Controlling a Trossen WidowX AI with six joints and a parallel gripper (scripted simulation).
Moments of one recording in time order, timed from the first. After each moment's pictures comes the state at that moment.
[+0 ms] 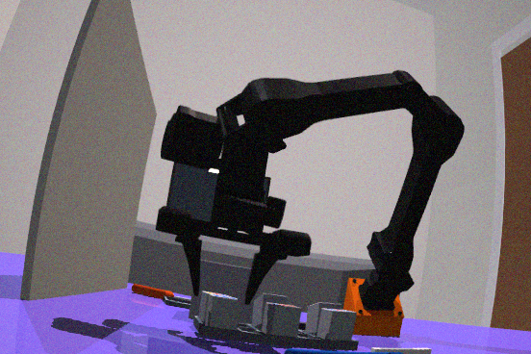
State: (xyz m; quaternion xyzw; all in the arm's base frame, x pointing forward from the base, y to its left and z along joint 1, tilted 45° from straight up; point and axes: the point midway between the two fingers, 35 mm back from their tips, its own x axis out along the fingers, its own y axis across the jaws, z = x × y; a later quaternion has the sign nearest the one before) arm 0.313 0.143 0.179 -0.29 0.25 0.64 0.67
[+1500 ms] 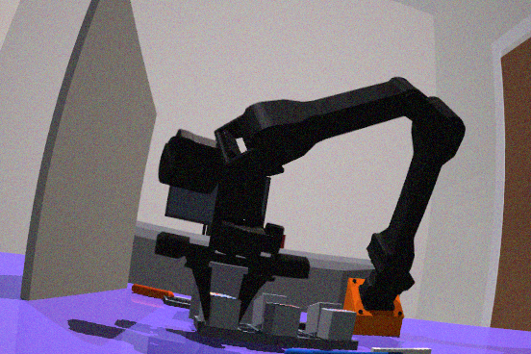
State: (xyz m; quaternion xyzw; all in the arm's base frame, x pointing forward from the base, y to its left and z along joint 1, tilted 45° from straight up) arm 0.311 0.164 0.157 -0.28 0.25 0.64 0.67
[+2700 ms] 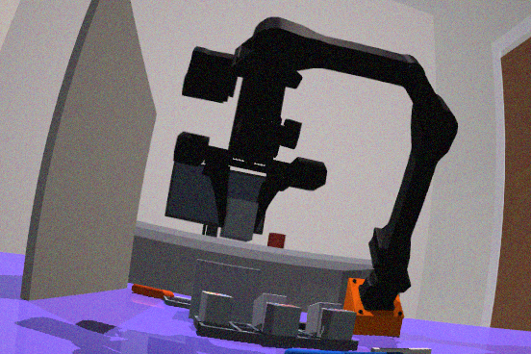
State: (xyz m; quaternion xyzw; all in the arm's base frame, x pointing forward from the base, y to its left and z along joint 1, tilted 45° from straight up) arm 0.303 0.079 0.242 -0.28 0.26 0.63 0.68
